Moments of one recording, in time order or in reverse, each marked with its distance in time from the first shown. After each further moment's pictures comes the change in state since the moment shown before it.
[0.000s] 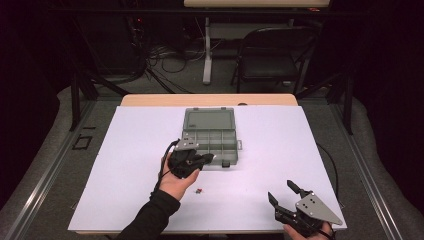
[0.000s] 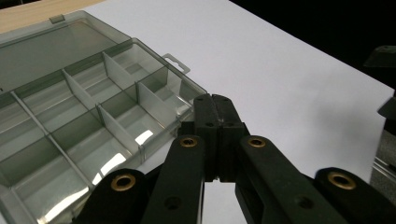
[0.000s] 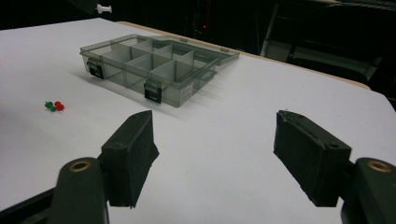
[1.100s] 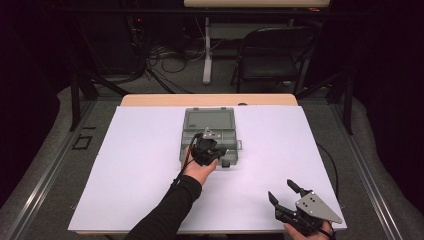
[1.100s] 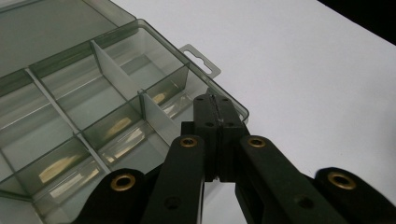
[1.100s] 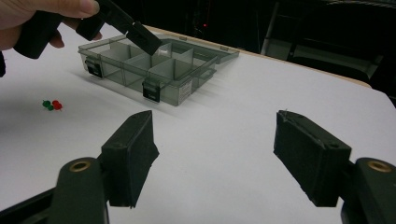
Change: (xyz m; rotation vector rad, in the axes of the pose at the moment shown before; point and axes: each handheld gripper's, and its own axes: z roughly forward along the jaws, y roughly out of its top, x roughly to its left) left arm 0.014 0.009 0.080 0.087 0.061 -0.033; right arm -0.002 -0.001 0.002 0.002 0.003 0.003
